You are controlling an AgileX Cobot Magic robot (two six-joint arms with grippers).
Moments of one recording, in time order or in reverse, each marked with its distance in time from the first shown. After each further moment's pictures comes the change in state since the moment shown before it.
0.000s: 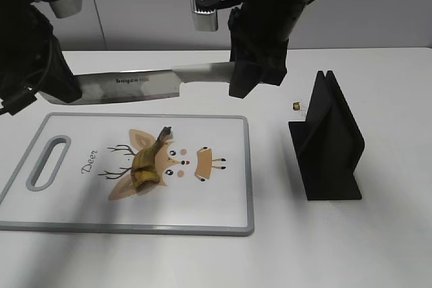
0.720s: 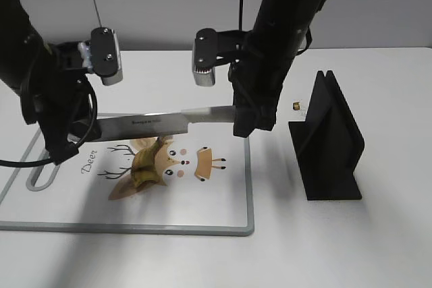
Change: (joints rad) left arm -0.140 0.080 0.158 0.232 -0.285 -0.240; right arm 0.001 0.073 0.132 -0.045 -0.130 0.071
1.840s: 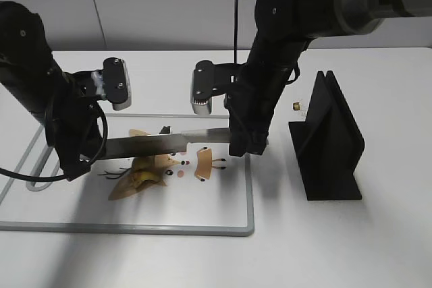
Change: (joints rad) left arm 0.000 0.117 0.039 0.002 -0.106 -0.004; right arm 0.003 0.087 0.079 0.006 -0.178 -0.009
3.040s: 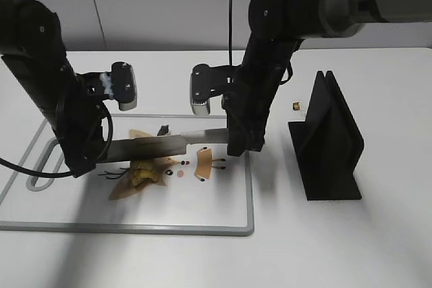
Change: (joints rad) left arm 0.002 0.086 -0.090 0.013 0.100 -0.004; right arm -0.004 0.081 -0.096 0.002 0.061 -0.050
